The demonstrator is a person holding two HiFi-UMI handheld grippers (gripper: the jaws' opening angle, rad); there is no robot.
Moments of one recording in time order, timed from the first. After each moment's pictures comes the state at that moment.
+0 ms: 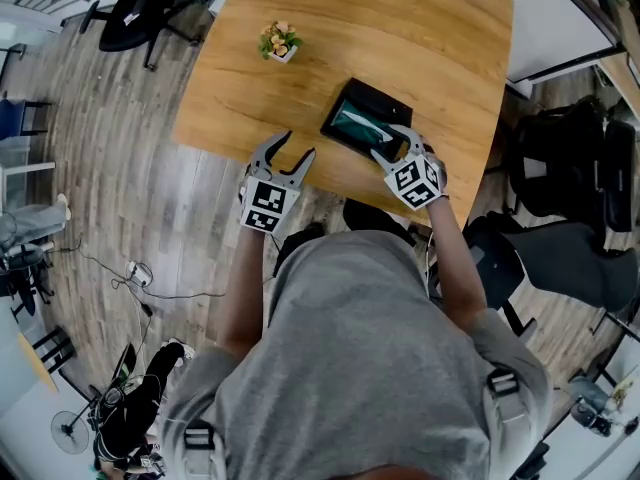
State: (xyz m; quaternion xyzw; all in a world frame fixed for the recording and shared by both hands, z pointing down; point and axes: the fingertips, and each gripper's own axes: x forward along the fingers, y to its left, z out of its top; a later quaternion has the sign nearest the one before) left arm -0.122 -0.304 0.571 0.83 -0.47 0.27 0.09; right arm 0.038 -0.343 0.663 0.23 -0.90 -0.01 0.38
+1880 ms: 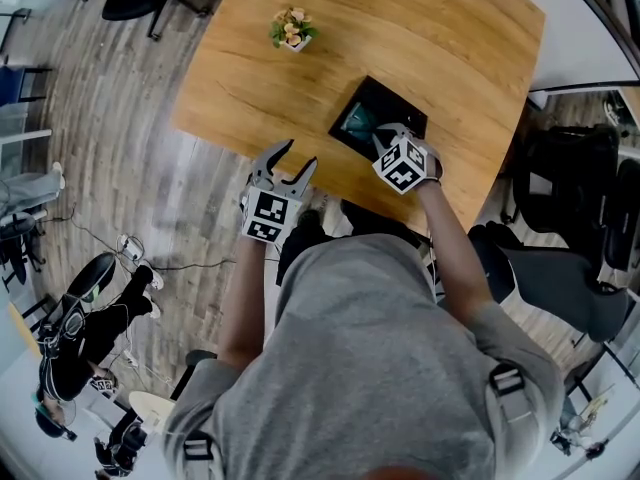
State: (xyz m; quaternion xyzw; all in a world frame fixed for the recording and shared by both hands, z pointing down) left arm -0.142 -0.302 0.613 0.81 -0.50 0.28 0.15; right arm -0.005 -0.376 0.738 0.14 -0.86 0.03 0.49
